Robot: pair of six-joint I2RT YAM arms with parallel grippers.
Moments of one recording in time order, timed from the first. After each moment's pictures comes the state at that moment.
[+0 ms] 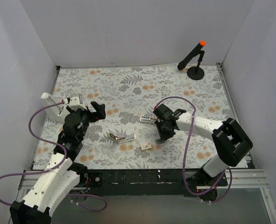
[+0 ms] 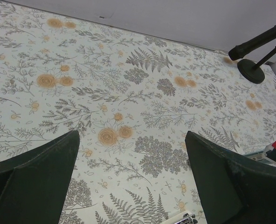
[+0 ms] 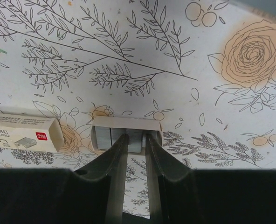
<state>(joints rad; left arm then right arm) -0.34 0.64 0.52 0.00 -0.21 -0.37 0.77 1.57 0.92 -0.64 0.01 0.42</state>
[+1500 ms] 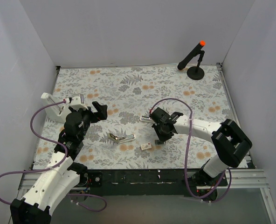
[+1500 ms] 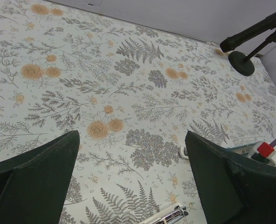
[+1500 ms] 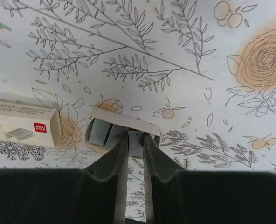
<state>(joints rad) -0.34 0.66 0.52 0.00 -0.16 -0.41 0.83 1.56 0.91 -0.62 0.07 0.36</state>
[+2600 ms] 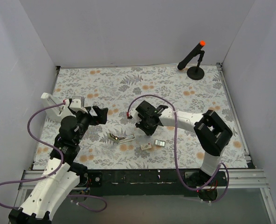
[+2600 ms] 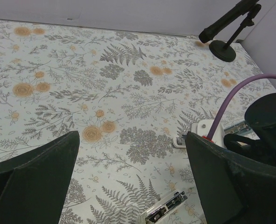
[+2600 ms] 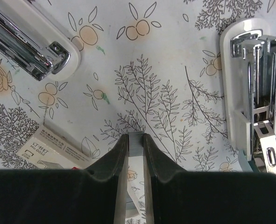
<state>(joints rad) -0.34 0.56 0.54 -0.07 -0.06 -0.31 0.89 1.79 1.18 -0.58 -0.08 -0.21</state>
